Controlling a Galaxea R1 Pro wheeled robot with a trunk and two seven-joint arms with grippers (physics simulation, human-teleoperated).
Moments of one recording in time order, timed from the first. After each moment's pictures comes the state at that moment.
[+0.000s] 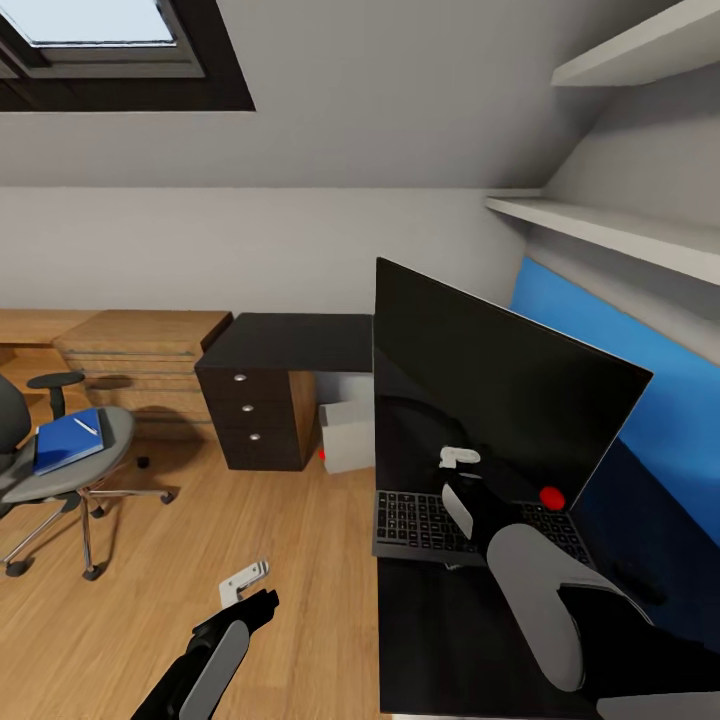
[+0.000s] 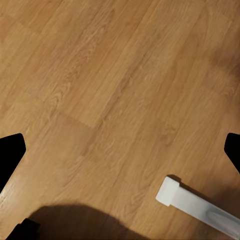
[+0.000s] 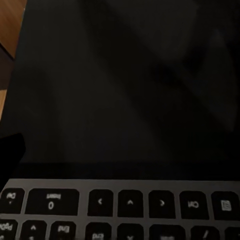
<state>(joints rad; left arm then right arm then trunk) -0.32 -0.01 -0.20 -0.99 0.71 0.35 0.54 -0.98 0.12 -0.12 -0.29 0.01 0.20 -0.10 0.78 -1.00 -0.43</state>
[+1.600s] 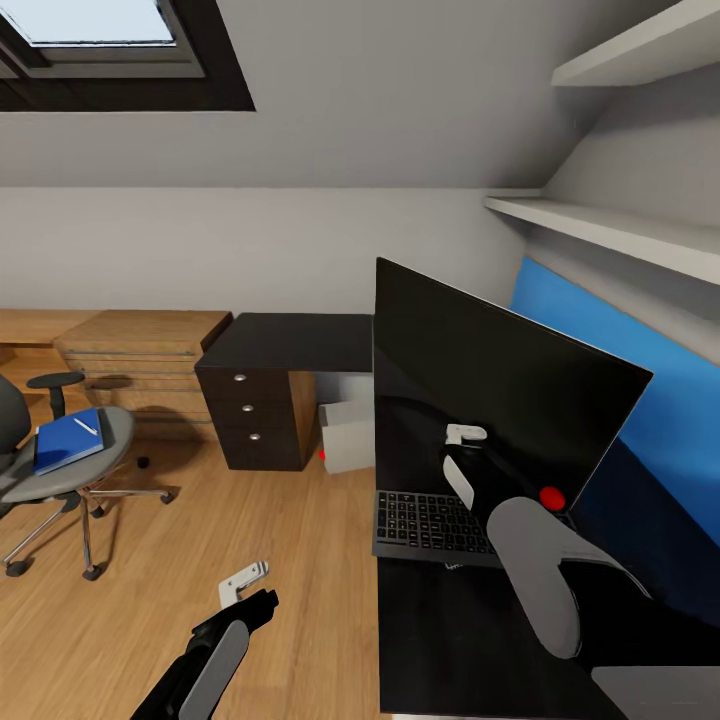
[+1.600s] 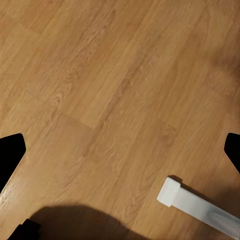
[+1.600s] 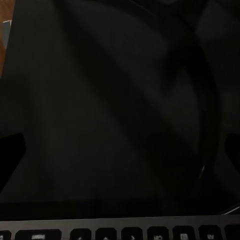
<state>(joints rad) -0.32 -0.01 -0.20 -0.99 0.70 0.35 0.54 -1.06 0.12 -0.13 -0.33 0.03 0.30 -0.18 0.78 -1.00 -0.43</state>
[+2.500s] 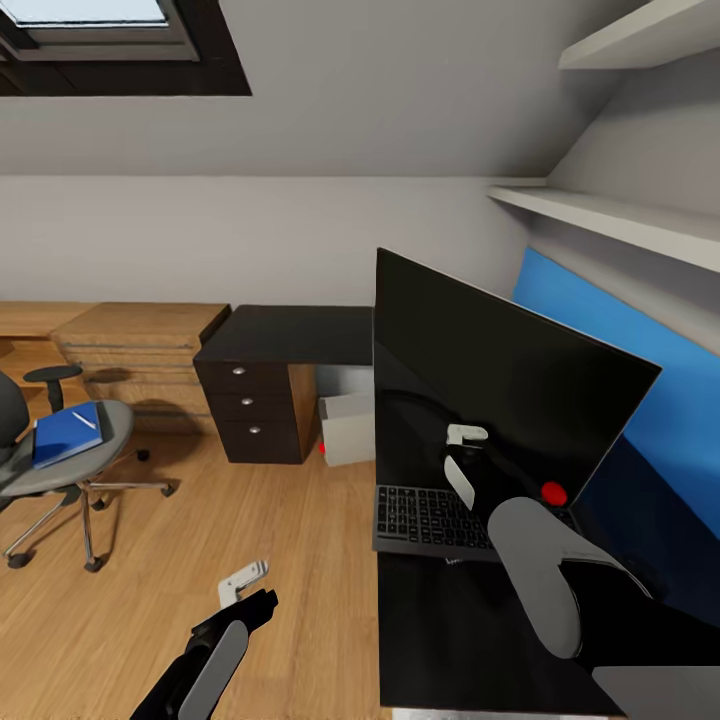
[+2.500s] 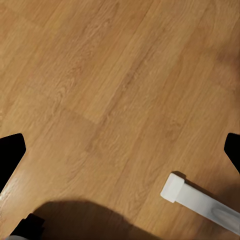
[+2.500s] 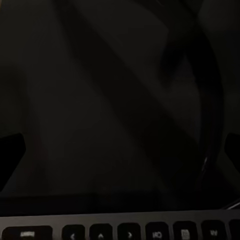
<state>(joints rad) -0.32 -0.01 -0.20 -0.99 0.70 0.35 0.54 -1.06 0.12 -0.13 -0.32 0.03 0.30 -0.18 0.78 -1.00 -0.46</state>
